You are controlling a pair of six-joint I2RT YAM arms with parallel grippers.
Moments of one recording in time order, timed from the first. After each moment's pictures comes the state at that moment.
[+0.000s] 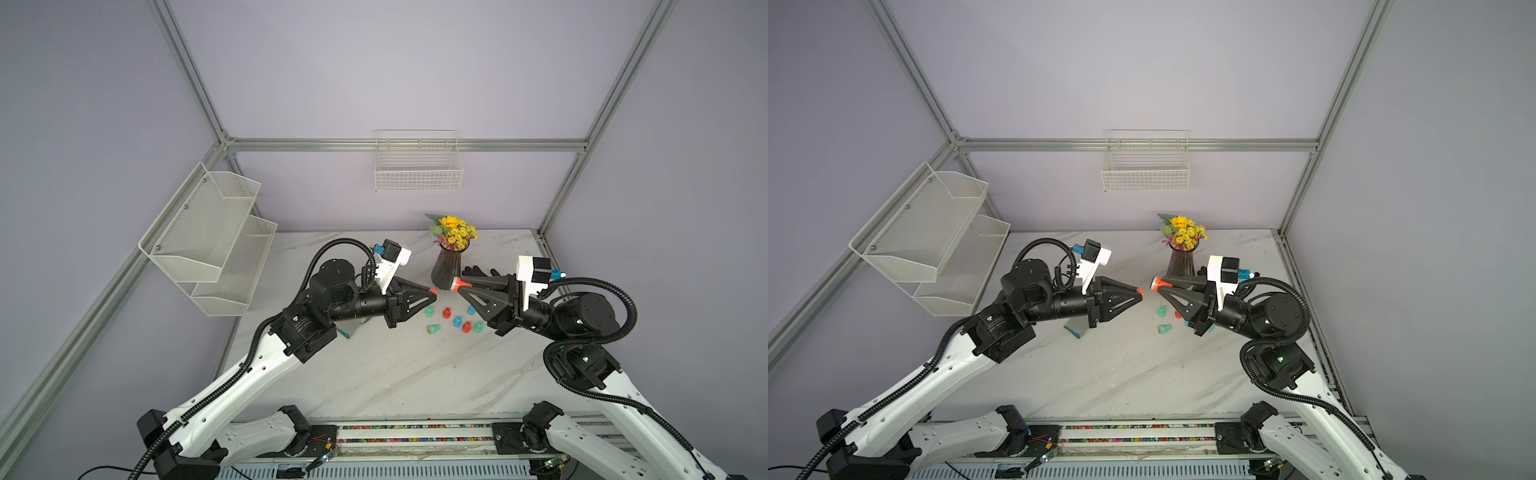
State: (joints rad) left arm -0.76 1.09 1.19 -0.13 0.62 -0.46; right arm 0.53 0.78 0.88 0.33 -0.71 0.33
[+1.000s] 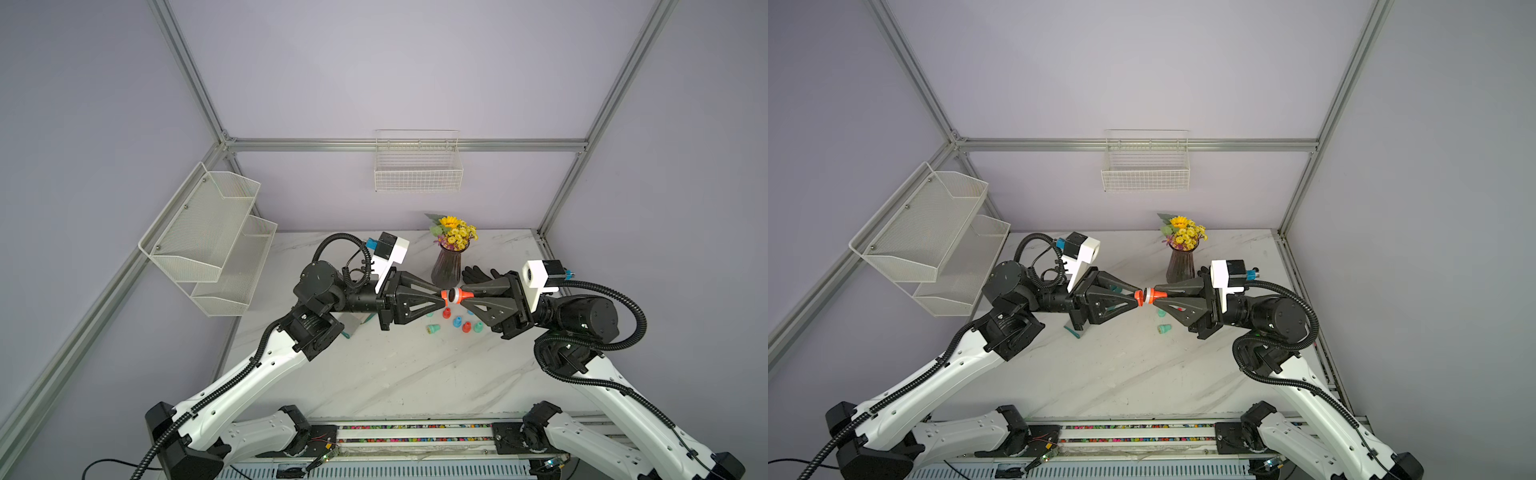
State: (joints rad) left arm -0.76 1.13 1.17 0.33 0.90 -0.65; right arm 0.53 0.88 0.88 0.70 -0.93 0.53
